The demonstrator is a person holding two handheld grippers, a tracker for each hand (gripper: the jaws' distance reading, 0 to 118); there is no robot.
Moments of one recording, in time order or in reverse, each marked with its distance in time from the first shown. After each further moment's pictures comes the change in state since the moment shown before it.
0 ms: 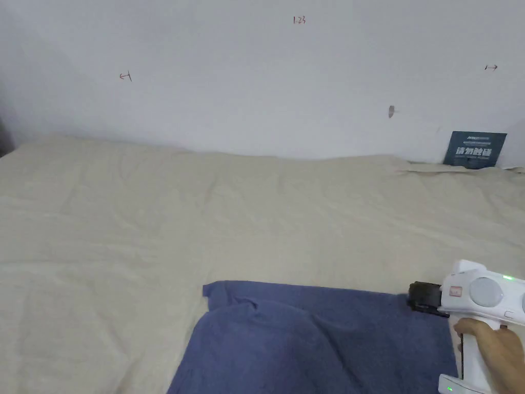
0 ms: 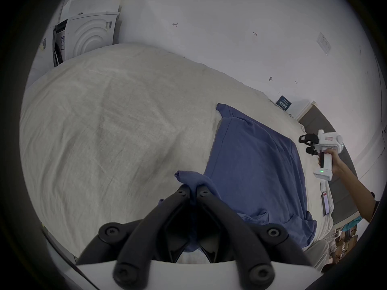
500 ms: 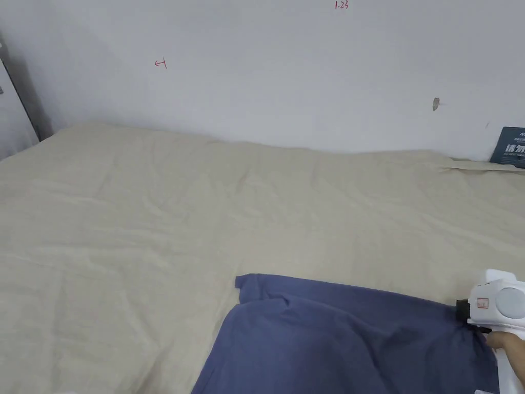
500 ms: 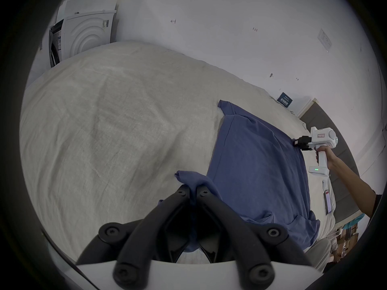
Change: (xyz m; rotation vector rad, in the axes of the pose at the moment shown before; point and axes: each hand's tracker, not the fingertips) left arm 0.000 0.002 -0.015 -0.012 0.000 -0.010; right arm -0.021 -0.005 -0.009 -0.015 -0.032 0.127
